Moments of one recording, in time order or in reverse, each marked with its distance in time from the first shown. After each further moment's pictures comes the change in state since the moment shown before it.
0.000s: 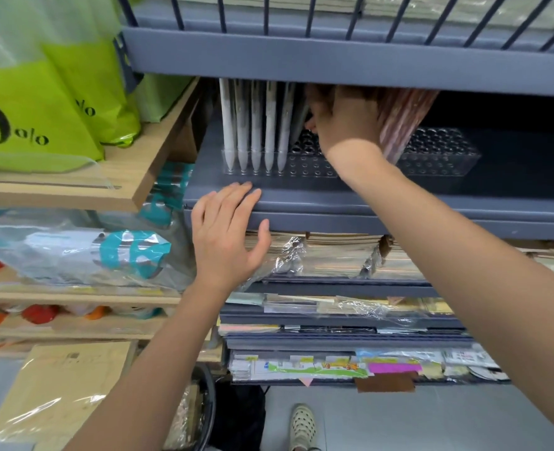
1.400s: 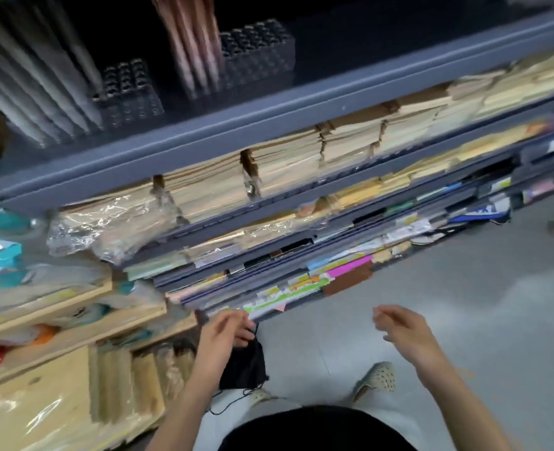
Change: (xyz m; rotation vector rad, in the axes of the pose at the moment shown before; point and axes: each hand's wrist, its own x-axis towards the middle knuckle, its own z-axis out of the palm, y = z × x) left_hand -0.192 0.160 -0.050 -0.869 -1.046 -1.342; right_hand -0.443 0.278 -0.092 0.386 -0.125 1.180
